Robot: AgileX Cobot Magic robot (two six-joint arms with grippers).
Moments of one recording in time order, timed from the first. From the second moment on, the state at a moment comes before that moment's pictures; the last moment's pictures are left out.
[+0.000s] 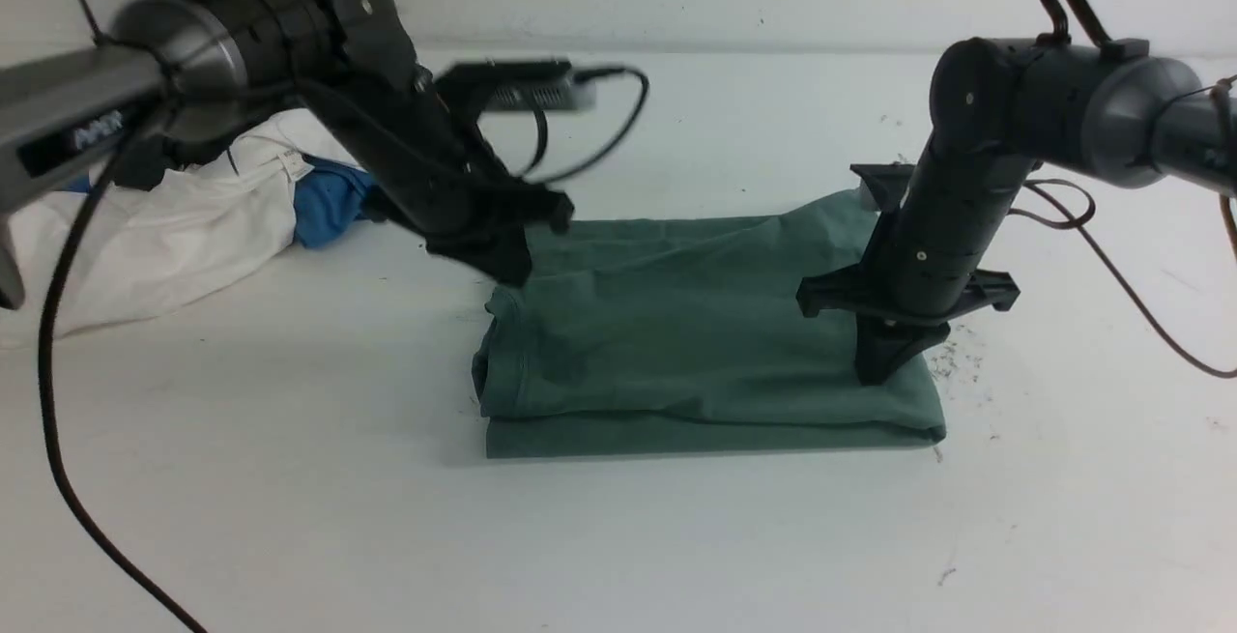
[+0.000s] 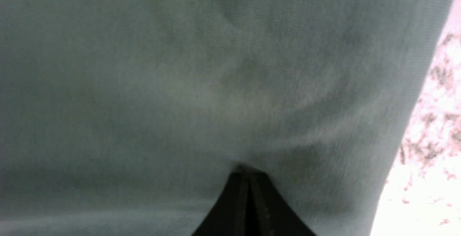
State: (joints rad) right arm 0.27 2.15 -1.71 0.16 1.23 0.05; left arm -0.24 2.03 -1.77 -0.38 1.03 0.18
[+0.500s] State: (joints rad) right arm 0.27 2.13 -1.71 0.18 1.23 0.01; left arm -0.17 2.43 -2.31 -0.37 1.07 0.16
